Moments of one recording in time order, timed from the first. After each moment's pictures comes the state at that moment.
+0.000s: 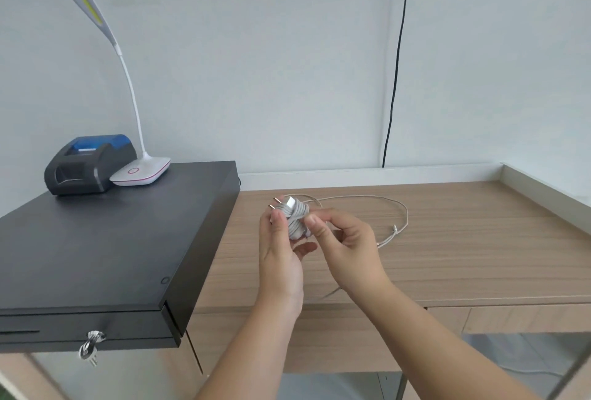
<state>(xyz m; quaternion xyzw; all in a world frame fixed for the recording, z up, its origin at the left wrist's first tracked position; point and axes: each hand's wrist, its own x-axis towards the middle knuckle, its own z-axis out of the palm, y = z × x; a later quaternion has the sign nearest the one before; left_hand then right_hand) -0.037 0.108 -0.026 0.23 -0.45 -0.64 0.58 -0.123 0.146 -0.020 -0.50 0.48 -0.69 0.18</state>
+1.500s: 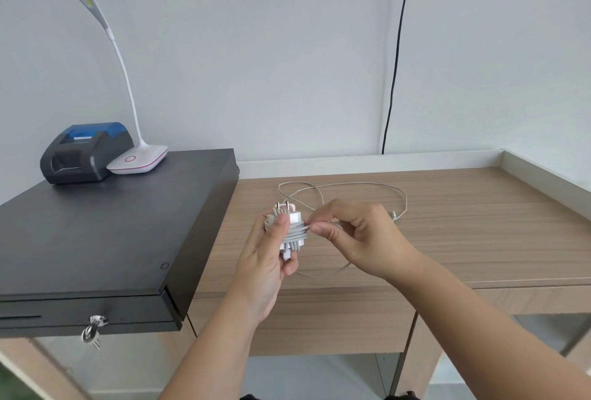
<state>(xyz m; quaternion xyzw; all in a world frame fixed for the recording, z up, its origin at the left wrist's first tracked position) 0.005 0.109 -0.031 0.24 -0.51 -0.69 0.46 -0.155 0.167 -0.006 -0.72 0.49 -0.49 0.04</state>
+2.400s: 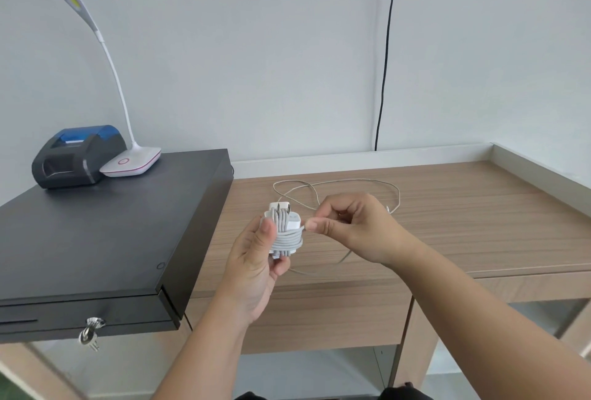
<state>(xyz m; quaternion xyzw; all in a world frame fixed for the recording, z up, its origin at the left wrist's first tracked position) 0.015 0.107 -0.034 0.16 -0.52 -0.71 0.44 -0.160 0.168 0.000 -0.66 0.51 -0.52 0.20</state>
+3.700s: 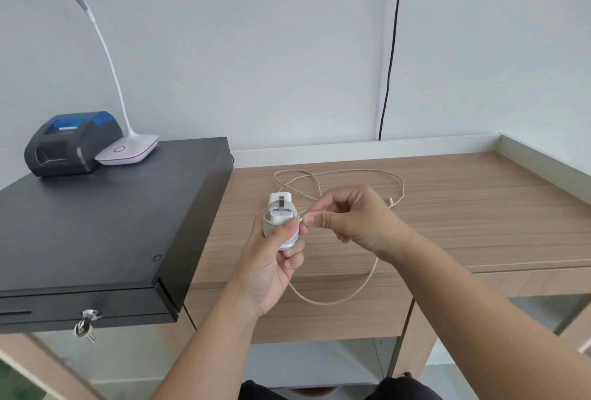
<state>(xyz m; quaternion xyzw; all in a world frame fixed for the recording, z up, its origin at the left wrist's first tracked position) 0.003 0.098 -0.047 0.13 -0.44 -0.81 0.37 -0.157 0.155 -0.005 -0.57 0.53 -0.54 0.32</state>
